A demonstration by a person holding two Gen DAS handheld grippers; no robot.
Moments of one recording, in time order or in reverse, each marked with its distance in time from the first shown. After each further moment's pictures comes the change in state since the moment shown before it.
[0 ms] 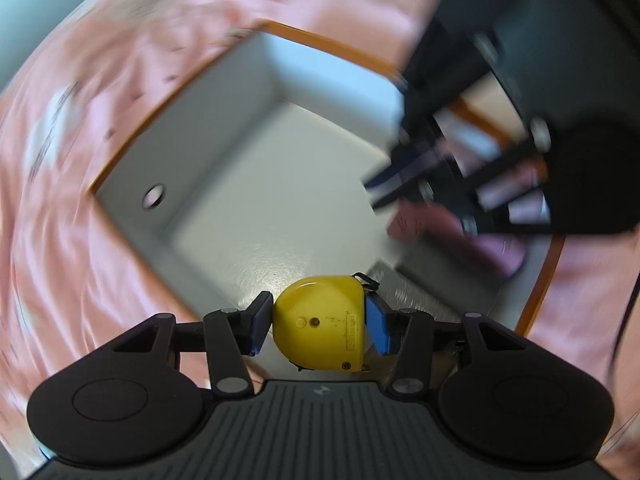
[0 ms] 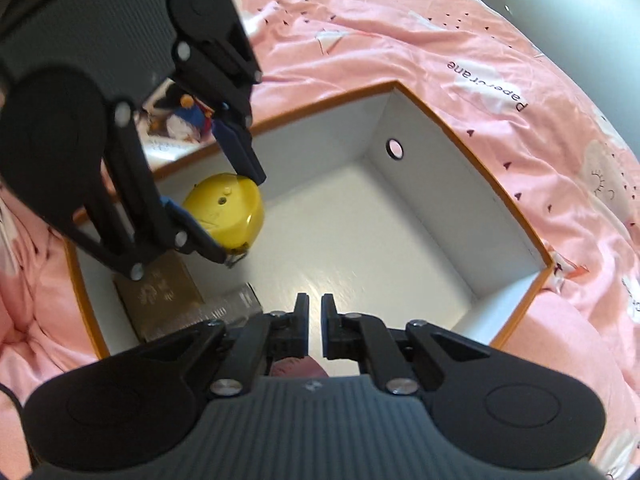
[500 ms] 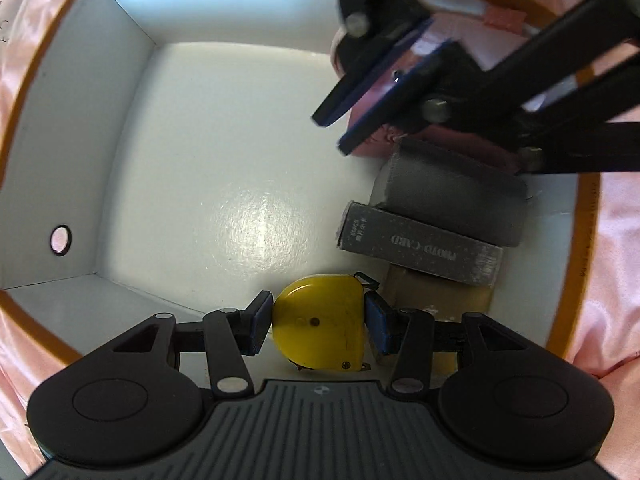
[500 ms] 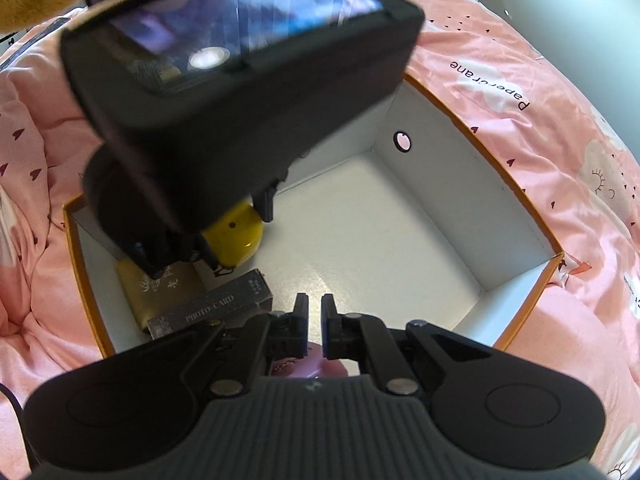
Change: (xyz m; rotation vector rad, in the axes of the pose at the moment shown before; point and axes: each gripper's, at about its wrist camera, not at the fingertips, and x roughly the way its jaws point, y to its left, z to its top) left arm 0.071 -0.012 0.004 0.325 0.265 -0.097; right arm 0.009 0.006 -0.013 -0.006 -0.023 0.001
